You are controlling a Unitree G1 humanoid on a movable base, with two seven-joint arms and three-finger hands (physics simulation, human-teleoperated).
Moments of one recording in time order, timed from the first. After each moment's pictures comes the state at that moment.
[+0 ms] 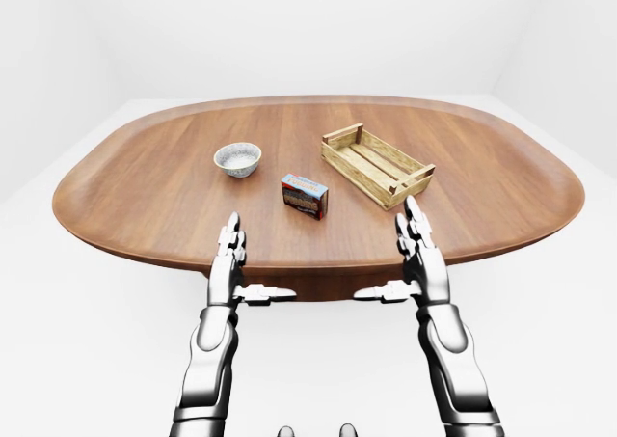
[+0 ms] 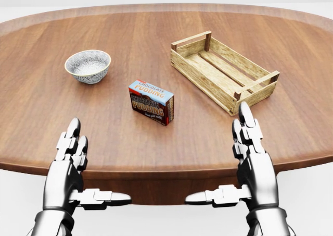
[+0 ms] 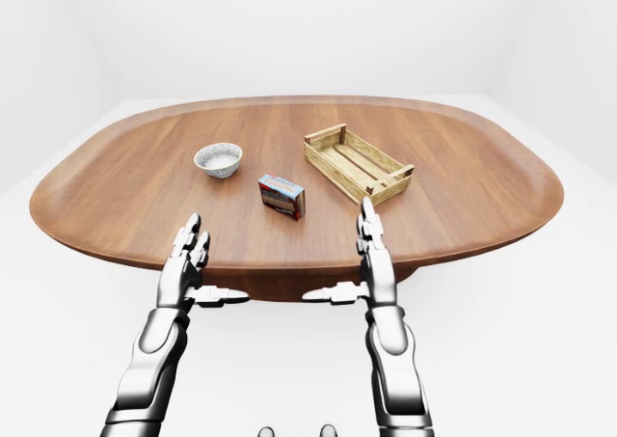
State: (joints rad) left arm -0.02 0.02 0.03 0.02 -0.04 -0.01 -0.05; right arm 0.04 -0.01 -0.01 -0.12 0.00 -0.09 0.06
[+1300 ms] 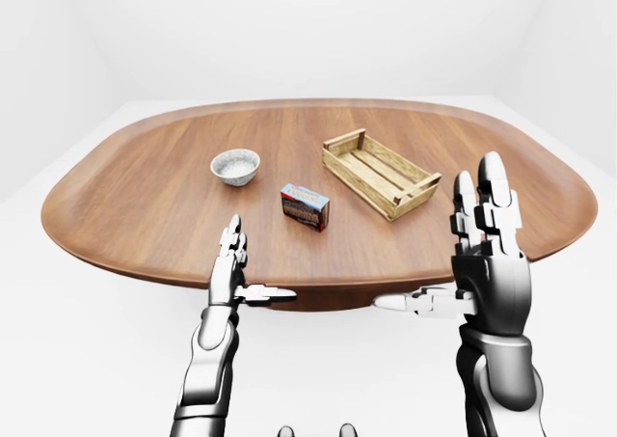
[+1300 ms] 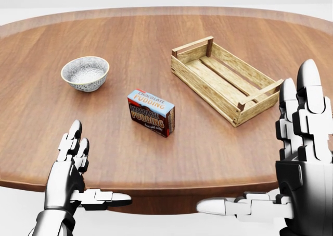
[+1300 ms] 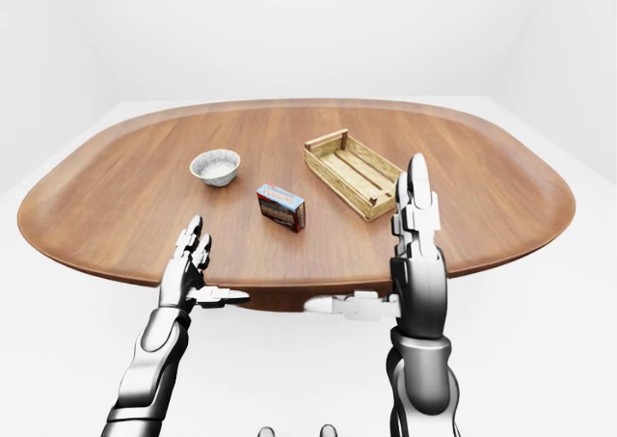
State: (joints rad) left arm -0.02 0.02 0.04 0.04 -0.04 0.00 -0.05; right arm 0.22 0.01 0.02 -0.70 -0.13 -0.09 -0.01
